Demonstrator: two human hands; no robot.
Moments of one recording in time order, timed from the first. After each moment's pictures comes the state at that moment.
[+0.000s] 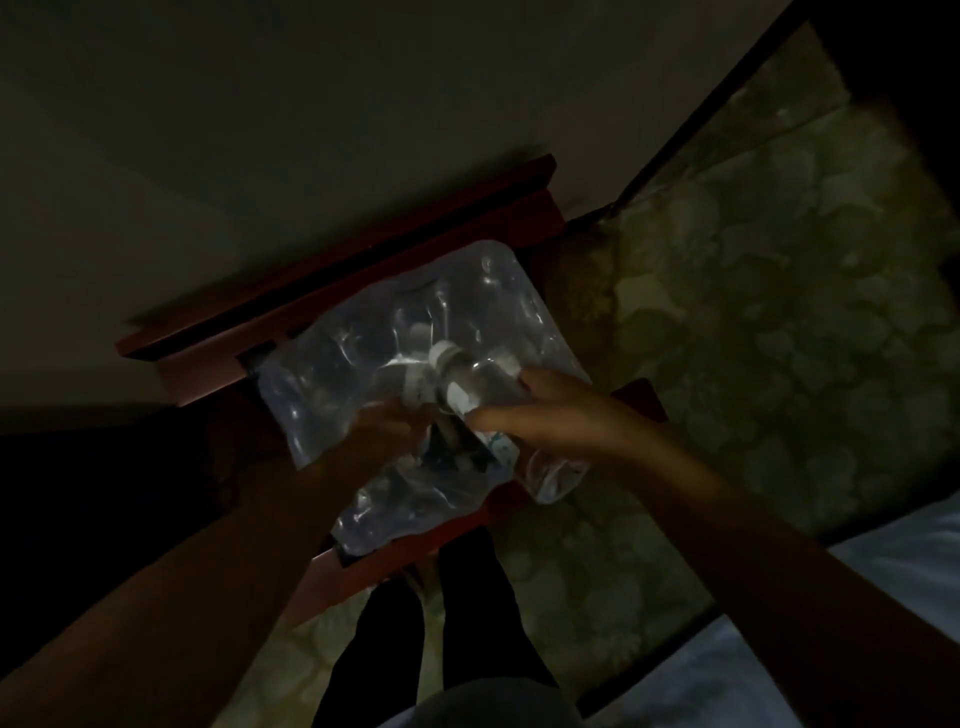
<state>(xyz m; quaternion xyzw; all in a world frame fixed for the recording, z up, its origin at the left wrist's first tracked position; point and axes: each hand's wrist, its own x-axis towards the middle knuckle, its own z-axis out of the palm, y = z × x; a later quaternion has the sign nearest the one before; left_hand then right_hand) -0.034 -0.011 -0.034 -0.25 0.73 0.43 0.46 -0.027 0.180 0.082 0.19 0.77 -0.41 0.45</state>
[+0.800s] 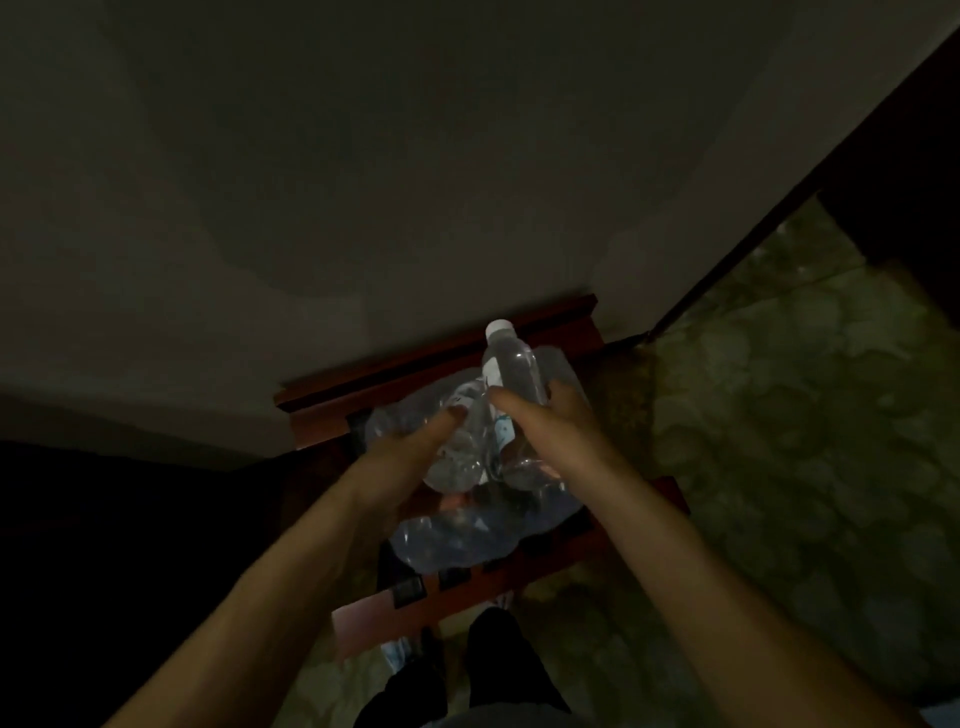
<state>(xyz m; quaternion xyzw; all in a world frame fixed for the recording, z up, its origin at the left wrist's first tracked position) -0.015 -0.056 0.175 -0.28 0.57 0.69 0.36 -0.035 0.117 0.175 0.27 0.73 -0.57 0.26</state>
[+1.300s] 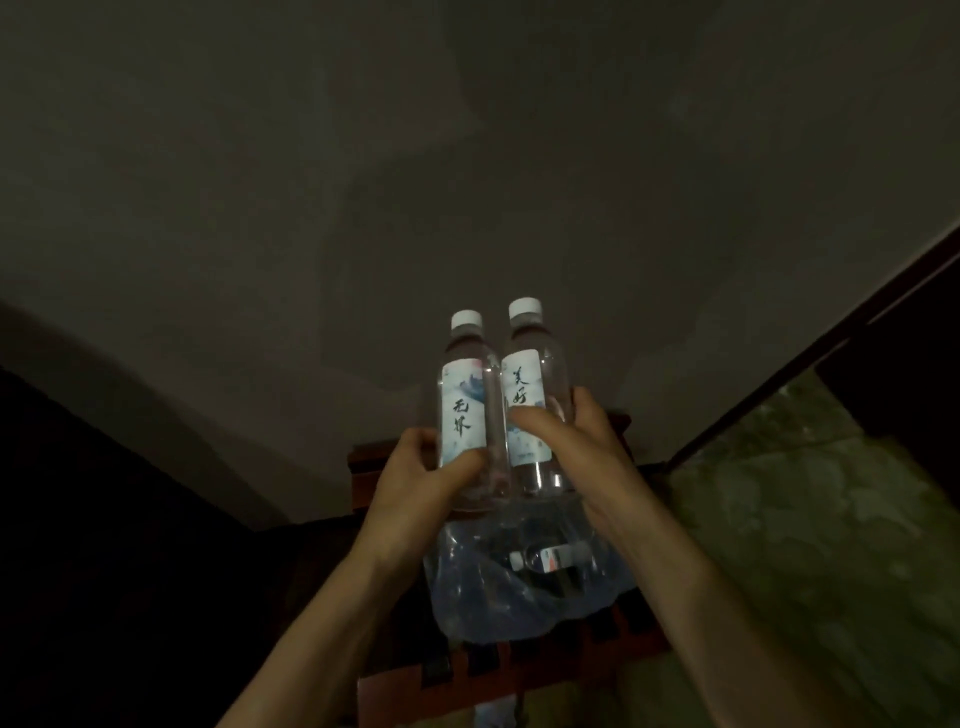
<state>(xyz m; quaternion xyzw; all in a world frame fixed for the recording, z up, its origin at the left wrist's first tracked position) 0.037 -0.125 0.283 -0.20 0.64 0.73 0.12 -0.019 0.037 0.294 0.11 0.66 -0.71 0.20</state>
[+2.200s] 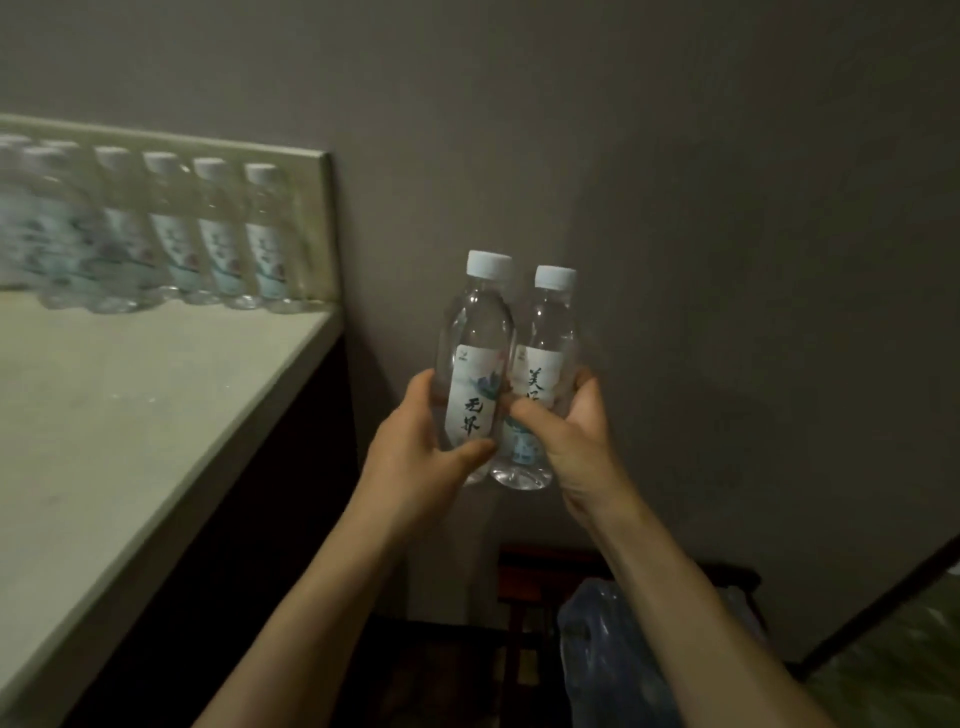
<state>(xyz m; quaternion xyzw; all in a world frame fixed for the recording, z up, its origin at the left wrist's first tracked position) 0.211 -0.337 0.440 -0.09 0.81 0.54 -0.22 0.122 -0.205 0.435 -0.18 0.59 -0.79 0.07</state>
